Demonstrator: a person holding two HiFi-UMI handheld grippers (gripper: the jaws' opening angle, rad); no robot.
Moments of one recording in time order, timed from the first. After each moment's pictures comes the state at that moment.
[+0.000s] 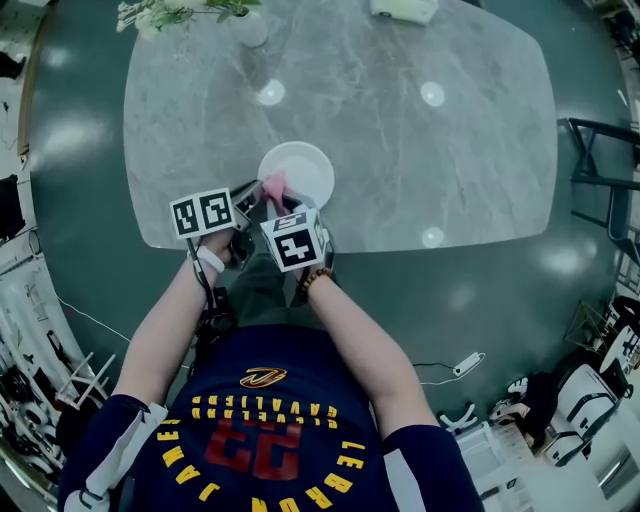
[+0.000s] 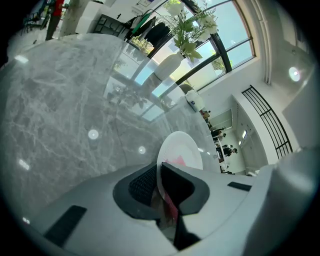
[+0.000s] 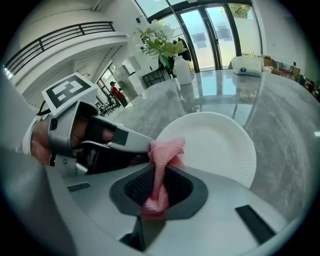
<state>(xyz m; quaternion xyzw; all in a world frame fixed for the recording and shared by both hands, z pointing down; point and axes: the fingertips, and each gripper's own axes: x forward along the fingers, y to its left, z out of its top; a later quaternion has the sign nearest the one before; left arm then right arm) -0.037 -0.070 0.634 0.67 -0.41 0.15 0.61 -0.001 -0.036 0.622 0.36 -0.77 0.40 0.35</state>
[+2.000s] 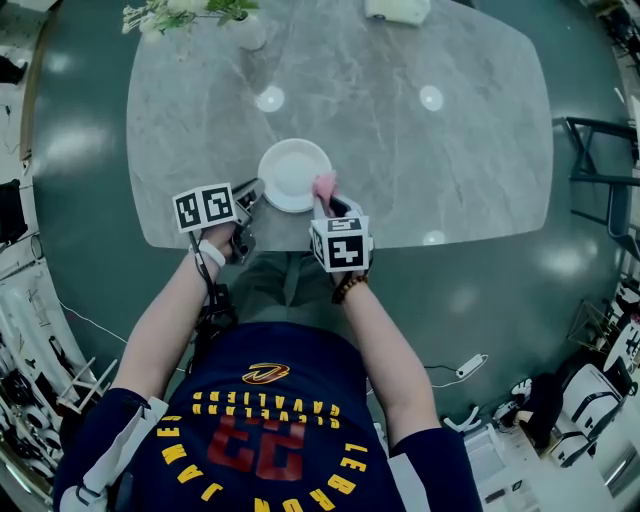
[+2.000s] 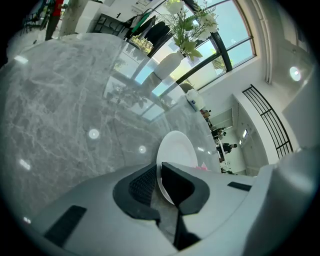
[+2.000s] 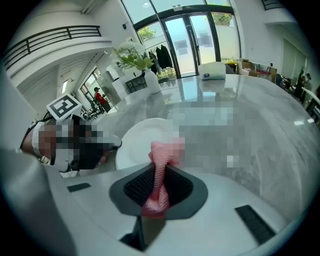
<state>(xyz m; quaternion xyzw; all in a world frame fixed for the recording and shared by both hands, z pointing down) -0.037 -0.071 0.637 0.66 -0.41 0.16 0.61 0.103 -0.033 0.619 0.45 -0.73 0.40 0.33</state>
